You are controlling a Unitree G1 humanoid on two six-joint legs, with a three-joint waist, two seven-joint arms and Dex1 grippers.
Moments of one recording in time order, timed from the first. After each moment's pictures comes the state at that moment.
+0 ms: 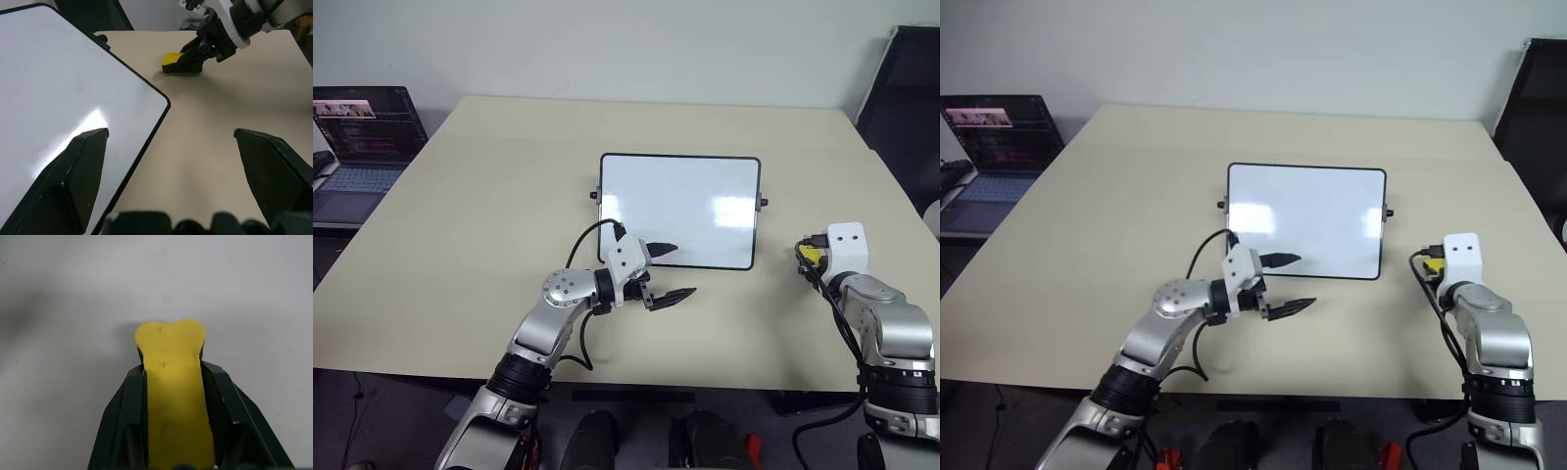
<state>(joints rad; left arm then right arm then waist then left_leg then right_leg) -0.43 0.33 -0.27 0.04 -0.20 0.10 -0.90 -0.34 -0.45 -0.23 -0.16 0.10 0.99 0.18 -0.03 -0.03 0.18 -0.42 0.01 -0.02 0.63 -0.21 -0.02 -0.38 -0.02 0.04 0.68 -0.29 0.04</state>
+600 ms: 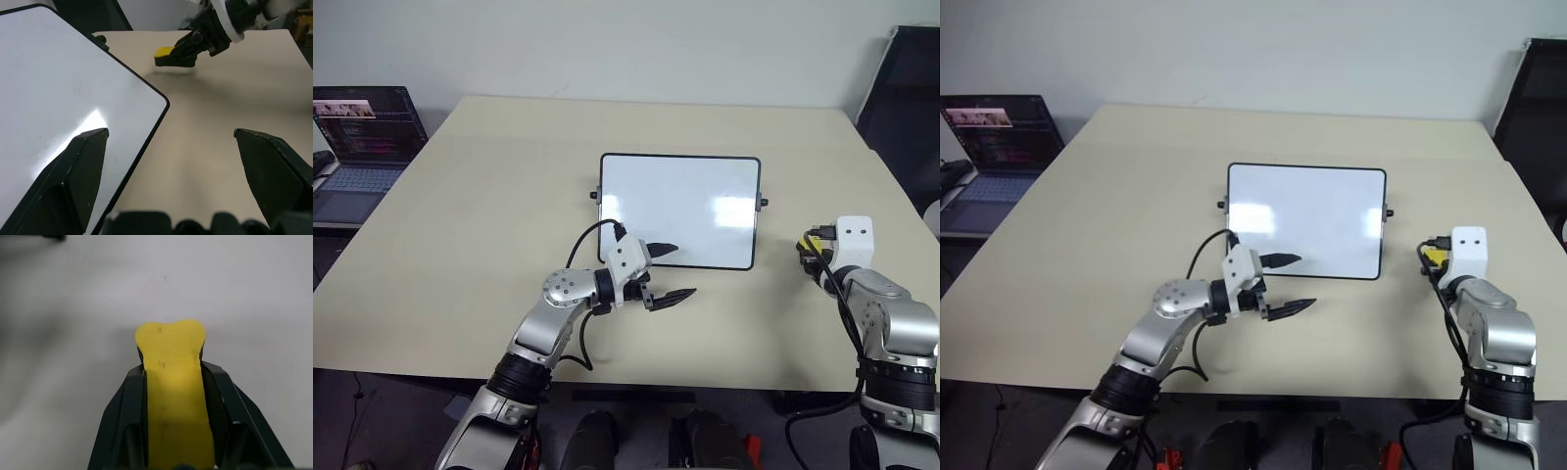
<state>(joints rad) -0.43 0.33 -0.27 0.04 -0.20 0.10 -0.90 -0.38 -0.41 -0.33 -0.15 0.18 0.99 0.18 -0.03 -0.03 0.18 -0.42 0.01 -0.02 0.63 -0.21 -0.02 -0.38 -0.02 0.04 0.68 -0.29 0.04</state>
